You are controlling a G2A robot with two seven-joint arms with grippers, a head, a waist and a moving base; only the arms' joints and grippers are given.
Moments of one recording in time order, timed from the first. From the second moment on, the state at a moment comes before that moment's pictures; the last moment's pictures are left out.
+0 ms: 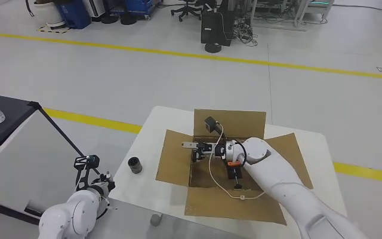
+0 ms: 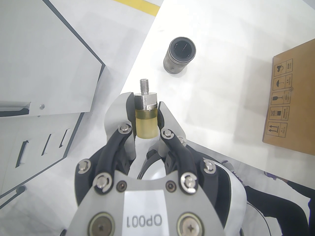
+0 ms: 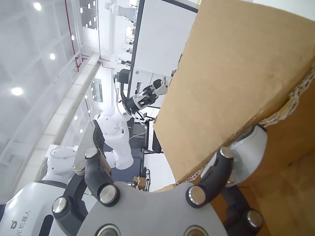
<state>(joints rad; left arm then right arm) 1.79 -1.24 -1.71 -2.15 1.20 0.26 -1.07 -0.68 -1.29 0.65 -0.90 0.56 -0.35 1.02</state>
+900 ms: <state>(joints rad) 1.79 -1.24 -1.71 -2.15 1.20 0.26 -1.07 -1.10 -1.02 1.47 -1.46 0.69 -0.19 1.53</state>
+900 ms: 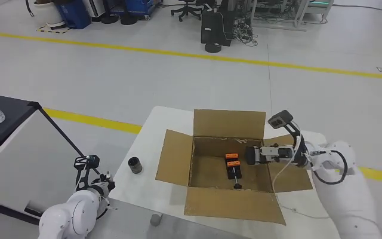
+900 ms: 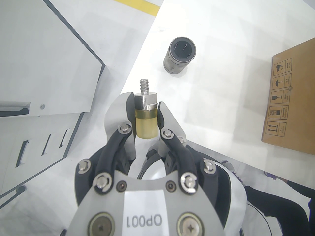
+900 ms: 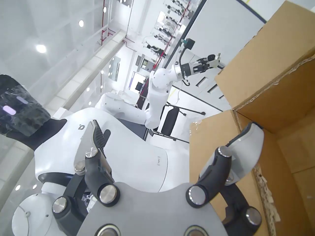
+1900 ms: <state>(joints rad) 1.83 -1.24 -1.72 -2.22 1.24 0.23 -0.98 -1.24 -0.99 1.70 -1.47 0.77 -0.19 1.44</state>
